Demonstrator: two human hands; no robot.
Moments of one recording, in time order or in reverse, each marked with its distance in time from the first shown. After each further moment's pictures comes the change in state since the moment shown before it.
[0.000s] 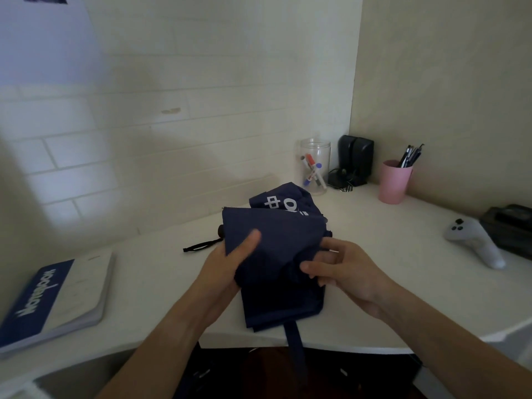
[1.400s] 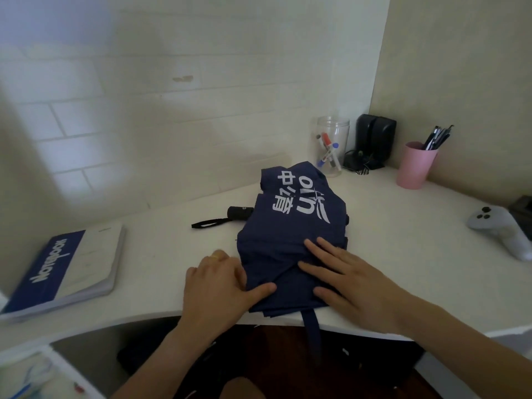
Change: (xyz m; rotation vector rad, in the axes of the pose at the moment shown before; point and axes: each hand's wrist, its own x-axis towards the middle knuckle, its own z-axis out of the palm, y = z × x) left_hand -0.031 -0.046 -0.038 1.567 0.381 0.297; right_hand -0.005 0.052 -0.015 -1.551 -0.283 -0.408
